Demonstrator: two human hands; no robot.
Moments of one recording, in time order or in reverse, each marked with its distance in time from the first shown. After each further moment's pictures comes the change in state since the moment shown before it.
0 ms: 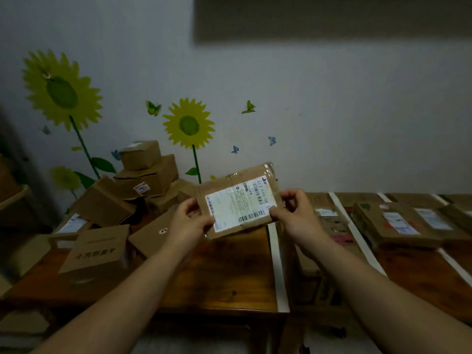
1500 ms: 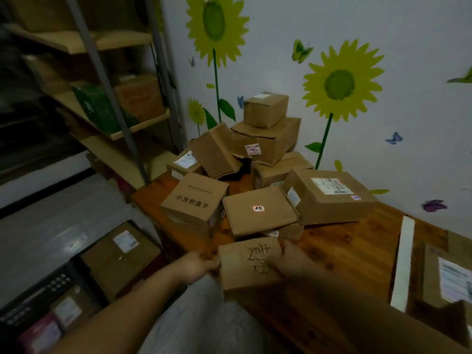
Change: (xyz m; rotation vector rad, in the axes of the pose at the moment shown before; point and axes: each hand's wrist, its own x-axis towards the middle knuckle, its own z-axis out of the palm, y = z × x) left_hand 0.064 -0.141 -0.180 0.553 0.122 -0.692; right_hand 0.112 0.157 0.233 -0.714 -0.964 0.311
